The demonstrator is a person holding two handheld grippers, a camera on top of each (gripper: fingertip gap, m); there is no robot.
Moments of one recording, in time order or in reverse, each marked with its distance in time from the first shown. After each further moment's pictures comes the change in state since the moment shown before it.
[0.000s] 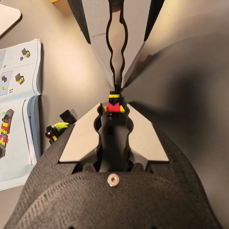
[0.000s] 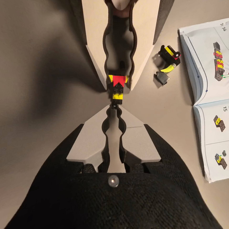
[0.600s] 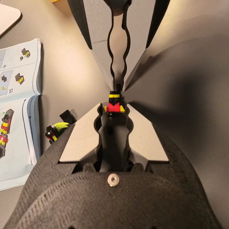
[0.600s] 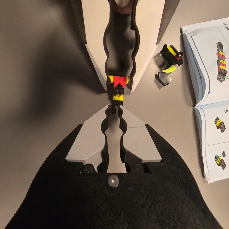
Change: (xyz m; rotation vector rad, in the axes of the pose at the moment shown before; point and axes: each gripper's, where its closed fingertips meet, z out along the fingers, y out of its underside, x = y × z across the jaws) left arm 0.000 0.000 0.000 -0.001 0.001 -0.001; right arm -0.001 0.000 0.006 -0.026 0.019 -0.009
